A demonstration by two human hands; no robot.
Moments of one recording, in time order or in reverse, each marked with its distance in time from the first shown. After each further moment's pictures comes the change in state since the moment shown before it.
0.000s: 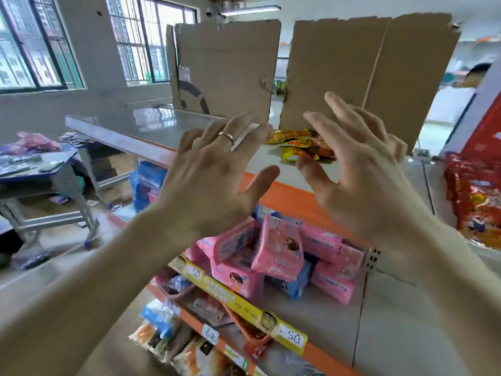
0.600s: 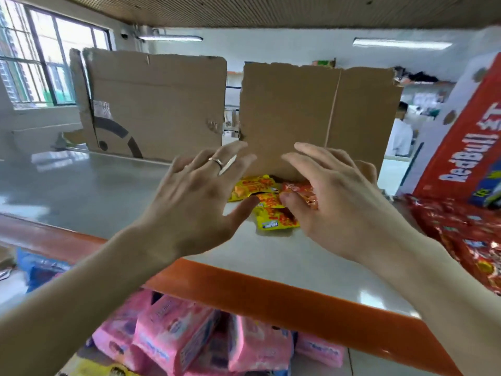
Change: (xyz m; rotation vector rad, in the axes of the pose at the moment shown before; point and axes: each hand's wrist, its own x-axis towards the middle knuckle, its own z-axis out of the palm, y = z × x) left_hand 0.123 -0.070 0.085 -0.125 0.033 0.246; right_hand 0.093 0.024 0.030 -0.286 -0.072 0.163
